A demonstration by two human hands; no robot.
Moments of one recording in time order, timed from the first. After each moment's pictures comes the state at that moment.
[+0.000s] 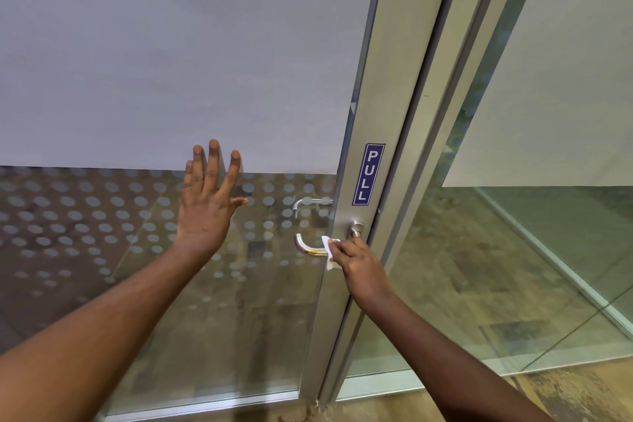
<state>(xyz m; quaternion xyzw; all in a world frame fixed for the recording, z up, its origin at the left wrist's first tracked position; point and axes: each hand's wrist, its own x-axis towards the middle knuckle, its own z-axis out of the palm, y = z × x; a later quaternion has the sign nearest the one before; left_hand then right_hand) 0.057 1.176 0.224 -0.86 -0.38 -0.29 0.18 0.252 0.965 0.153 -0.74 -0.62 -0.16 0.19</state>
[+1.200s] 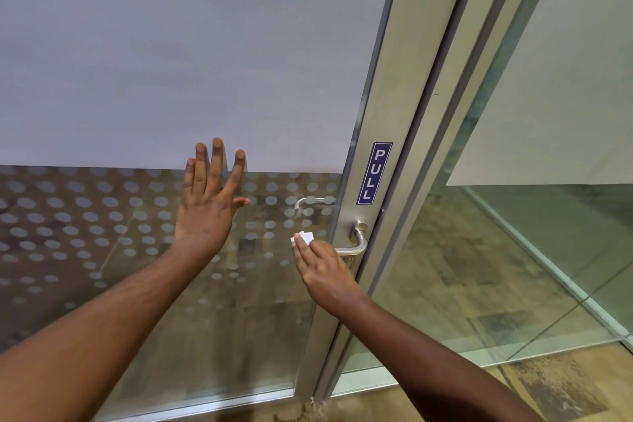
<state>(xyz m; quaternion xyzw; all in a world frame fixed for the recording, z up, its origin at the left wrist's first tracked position) 0.057 1.192 0.211 -0.85 -0.35 -0.33 0.21 0.202 1.004 0.145 -0.67 -0.68 -0.29 0.04</state>
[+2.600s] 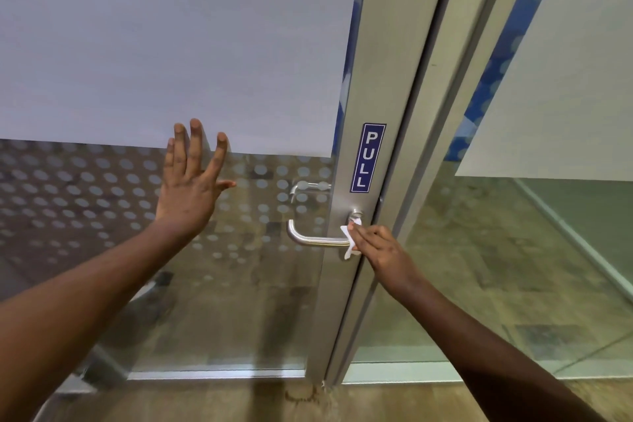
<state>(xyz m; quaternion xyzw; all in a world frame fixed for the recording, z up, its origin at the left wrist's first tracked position) 0.062 1.190 0.207 -0.85 -0.38 -0.28 0.24 0.327 0.944 0.143 -0.65 -0.71 -0.15 0.23</state>
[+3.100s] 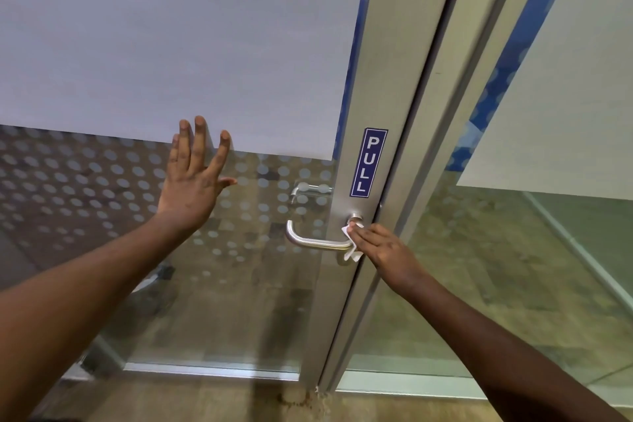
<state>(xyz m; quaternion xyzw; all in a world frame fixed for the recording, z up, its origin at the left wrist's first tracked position) 0.063 1.187 0.210 -0.84 -0.41 -0.27 0.25 0.349 0.948 0.156 -0.61 -0.76 -0.13 0.17</state>
